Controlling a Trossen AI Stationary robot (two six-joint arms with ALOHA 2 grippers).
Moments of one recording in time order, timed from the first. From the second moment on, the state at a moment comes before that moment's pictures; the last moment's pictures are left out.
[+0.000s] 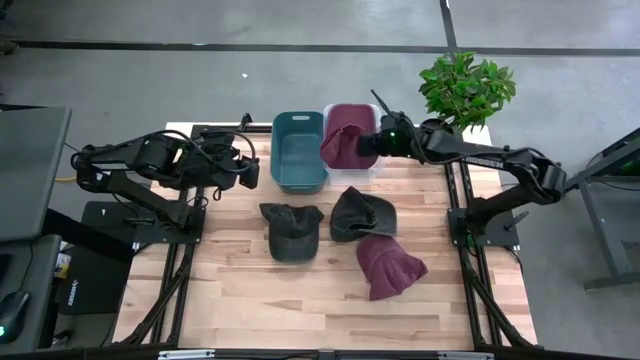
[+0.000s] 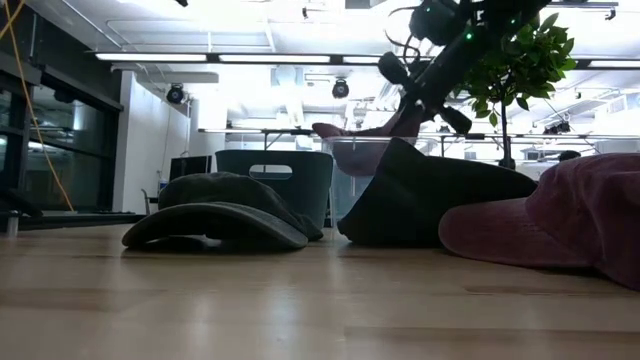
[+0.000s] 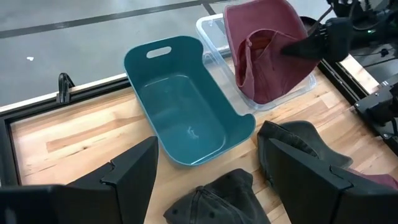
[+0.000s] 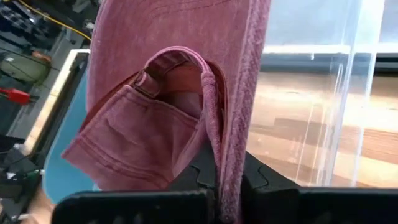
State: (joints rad) left arm -0.16 1.23 1.66 -1.41 -0.74 -1.12; right arm -0.49 1.38 0.98 -0.26 0.15 0.86
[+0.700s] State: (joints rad) left arm -0.16 1.23 1.66 -1.41 -0.72 -1.13; right arm -0.53 1.35 0.98 -0.27 0.10 0.73
